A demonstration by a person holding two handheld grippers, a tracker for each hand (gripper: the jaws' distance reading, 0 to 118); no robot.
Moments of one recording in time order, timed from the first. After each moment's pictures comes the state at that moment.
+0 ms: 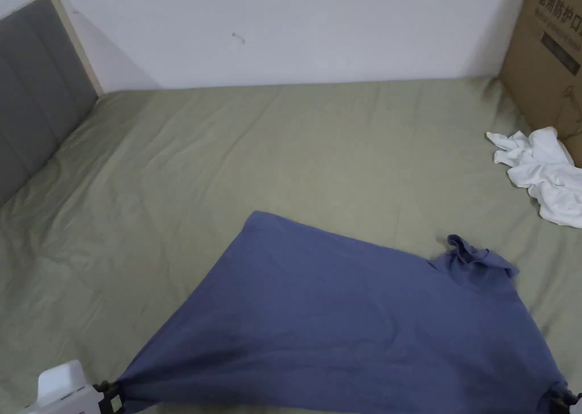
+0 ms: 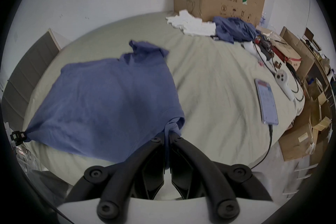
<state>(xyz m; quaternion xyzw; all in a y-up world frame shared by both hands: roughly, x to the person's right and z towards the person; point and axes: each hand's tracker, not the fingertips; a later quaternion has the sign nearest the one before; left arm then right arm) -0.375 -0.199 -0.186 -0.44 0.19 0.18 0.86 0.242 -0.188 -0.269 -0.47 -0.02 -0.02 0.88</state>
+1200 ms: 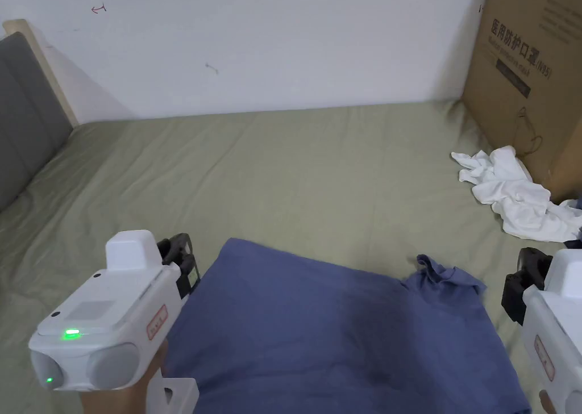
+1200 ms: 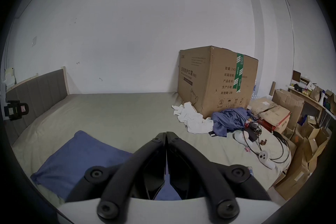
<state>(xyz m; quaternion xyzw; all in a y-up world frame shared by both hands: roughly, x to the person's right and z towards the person) -0.219 -0.035 -0.289 -0.16 0.04 0.06 0.98 0.195 -0.038 -0.288 -0.16 -0.03 0.03 0.99</state>
